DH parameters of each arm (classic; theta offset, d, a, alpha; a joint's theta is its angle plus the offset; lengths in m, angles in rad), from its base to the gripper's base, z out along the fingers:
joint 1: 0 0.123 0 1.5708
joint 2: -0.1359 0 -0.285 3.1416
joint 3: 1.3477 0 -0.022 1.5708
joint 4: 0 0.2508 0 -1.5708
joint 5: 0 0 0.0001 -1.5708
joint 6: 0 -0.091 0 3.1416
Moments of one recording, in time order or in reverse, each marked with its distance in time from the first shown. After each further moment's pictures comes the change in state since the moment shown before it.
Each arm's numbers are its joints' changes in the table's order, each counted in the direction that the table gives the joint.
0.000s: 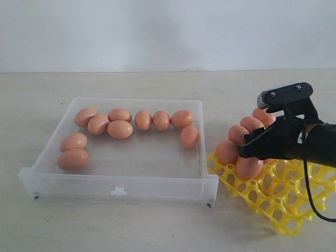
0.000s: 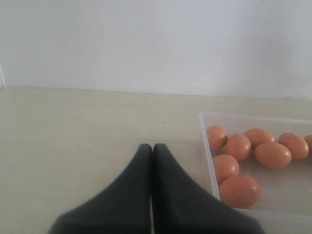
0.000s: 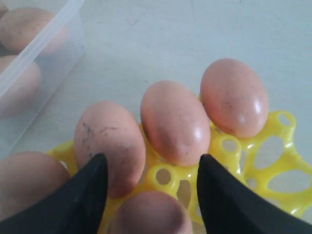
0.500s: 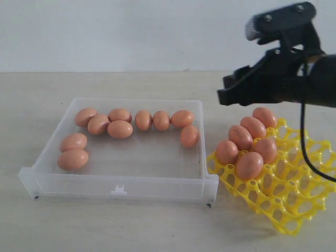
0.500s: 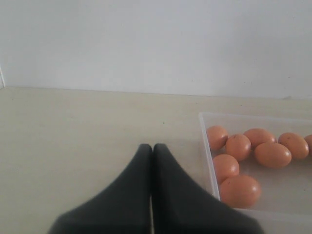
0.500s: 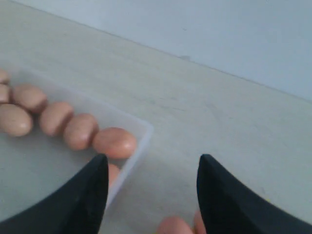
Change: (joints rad) left arm 0.000 0.000 0.000 0.000 0.000 0.000; right arm 0.172 0.285 -0.215 0.176 0.318 0.202
